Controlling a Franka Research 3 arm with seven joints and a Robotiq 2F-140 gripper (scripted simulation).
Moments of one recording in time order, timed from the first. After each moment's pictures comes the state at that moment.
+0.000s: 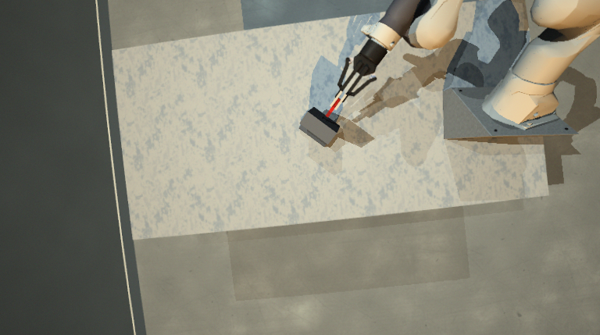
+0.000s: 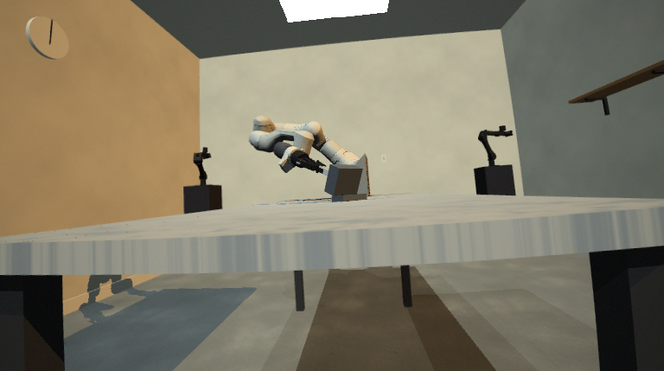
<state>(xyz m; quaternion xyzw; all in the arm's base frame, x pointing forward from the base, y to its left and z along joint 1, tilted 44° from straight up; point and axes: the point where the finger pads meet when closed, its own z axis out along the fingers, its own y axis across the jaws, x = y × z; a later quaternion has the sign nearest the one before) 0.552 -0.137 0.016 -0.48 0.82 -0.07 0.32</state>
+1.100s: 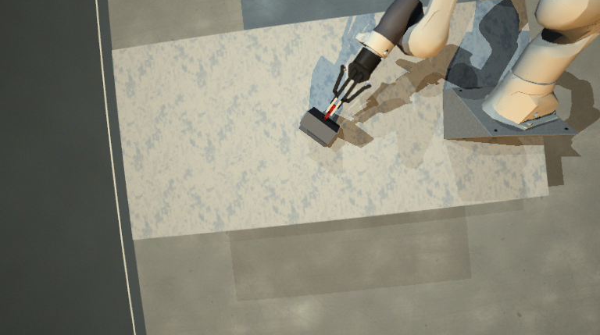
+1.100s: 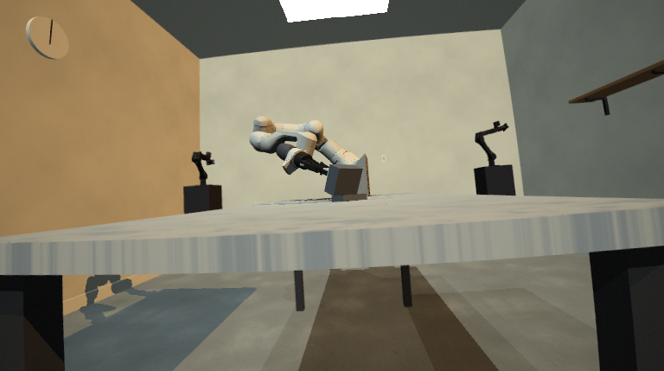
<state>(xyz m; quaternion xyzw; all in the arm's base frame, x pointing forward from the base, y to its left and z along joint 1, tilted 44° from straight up) 0.569 -0.131 -0.006 -0.48 0.81 -0.07 0.32</state>
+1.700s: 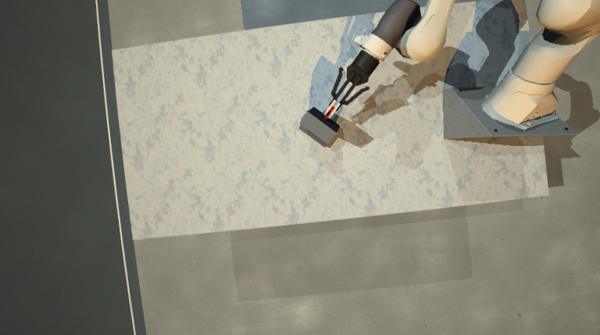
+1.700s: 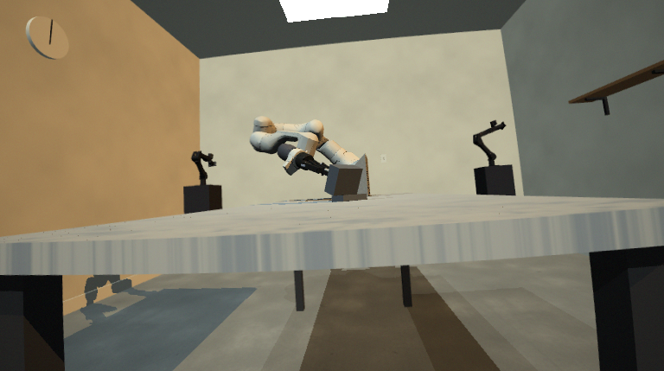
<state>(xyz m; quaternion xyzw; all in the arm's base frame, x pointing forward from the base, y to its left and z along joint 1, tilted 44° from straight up) 0.574 -0.130 -0.014 -0.48 0.81 -0.07 0.32</state>
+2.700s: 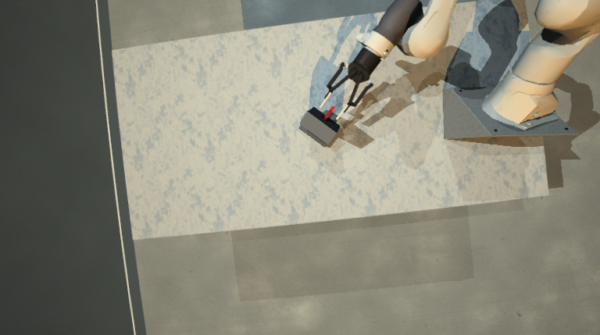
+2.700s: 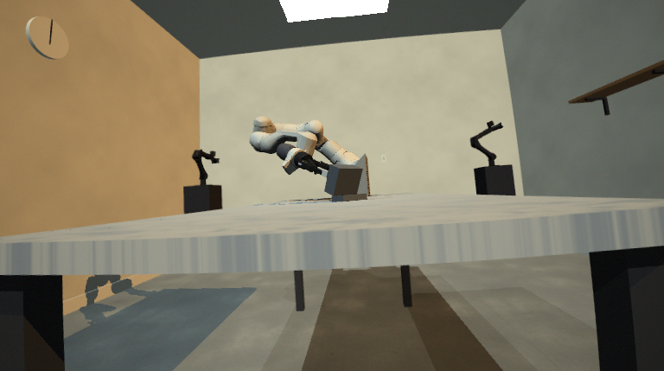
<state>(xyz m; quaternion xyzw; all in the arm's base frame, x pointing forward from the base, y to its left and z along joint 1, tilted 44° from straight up) 0.571 -0.130 -0.005 -0.48 0.81 -0.07 0.32</state>
